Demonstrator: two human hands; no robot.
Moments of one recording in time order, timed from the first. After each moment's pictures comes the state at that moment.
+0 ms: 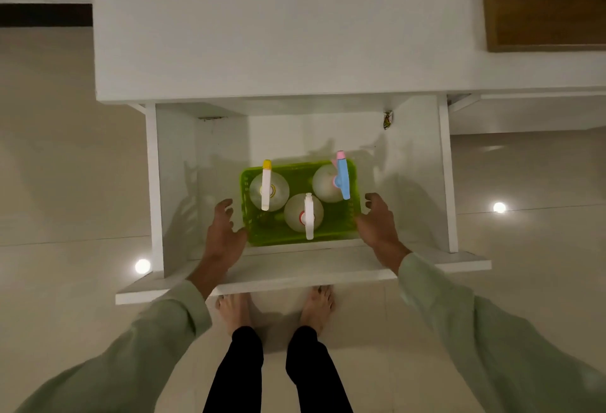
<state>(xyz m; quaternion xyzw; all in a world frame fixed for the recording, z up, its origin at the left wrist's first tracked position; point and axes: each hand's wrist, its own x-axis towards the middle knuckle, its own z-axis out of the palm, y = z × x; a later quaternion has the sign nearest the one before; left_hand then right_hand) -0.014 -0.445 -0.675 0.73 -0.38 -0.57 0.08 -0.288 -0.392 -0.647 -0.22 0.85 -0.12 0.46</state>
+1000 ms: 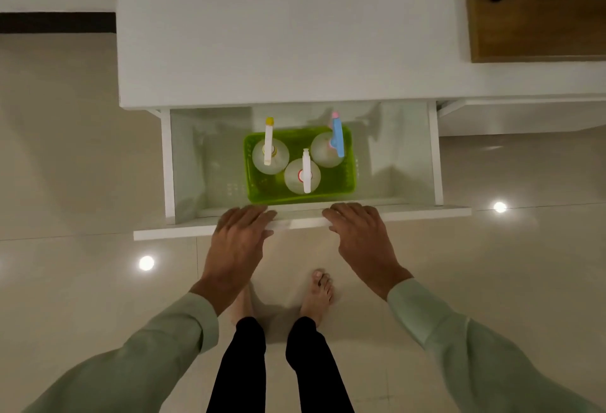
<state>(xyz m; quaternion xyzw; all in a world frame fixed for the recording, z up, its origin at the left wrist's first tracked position) -0.032 -0.427 -0.561 0.51 -0.83 -0.24 0.02 -0.257 -0.369 -0.577 -0.70 0.69 0.02 0.16</state>
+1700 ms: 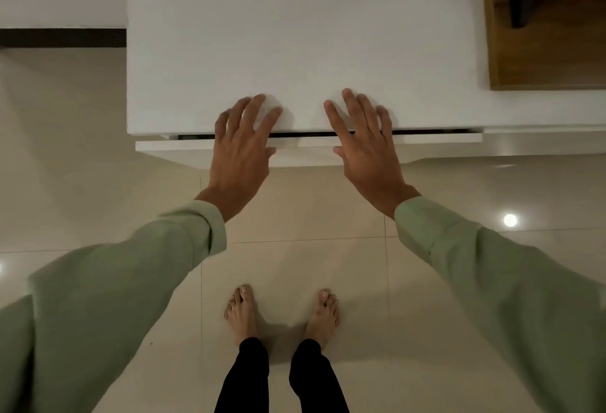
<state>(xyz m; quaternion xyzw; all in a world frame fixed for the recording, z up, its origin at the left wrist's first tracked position) -0.075 -0.593 -0.563 0.51 -0.85 -0.10 0.05 -0.299 -0.539 -0.584 -0.73 0.68 0.00 0.02</state>
